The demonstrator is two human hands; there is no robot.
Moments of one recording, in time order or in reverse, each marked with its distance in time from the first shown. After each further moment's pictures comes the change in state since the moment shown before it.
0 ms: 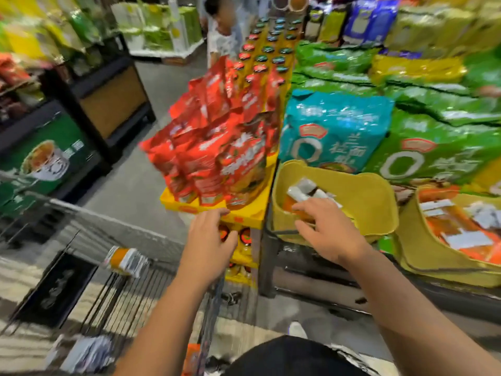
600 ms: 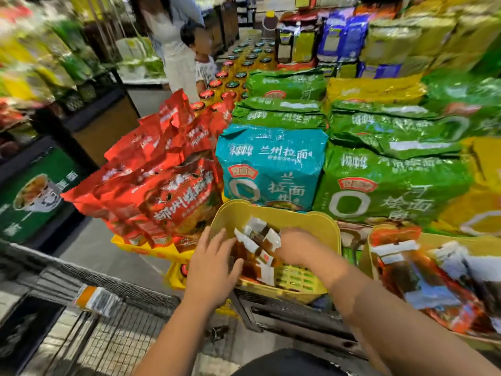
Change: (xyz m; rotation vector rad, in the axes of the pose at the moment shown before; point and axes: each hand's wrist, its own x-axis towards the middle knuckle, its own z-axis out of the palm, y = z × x) left_hand 0.078 0.092 0.142 0.417 -0.087 0.120; right_hand 0.093 0.141 -0.031 -0.184 -0.474 0.241
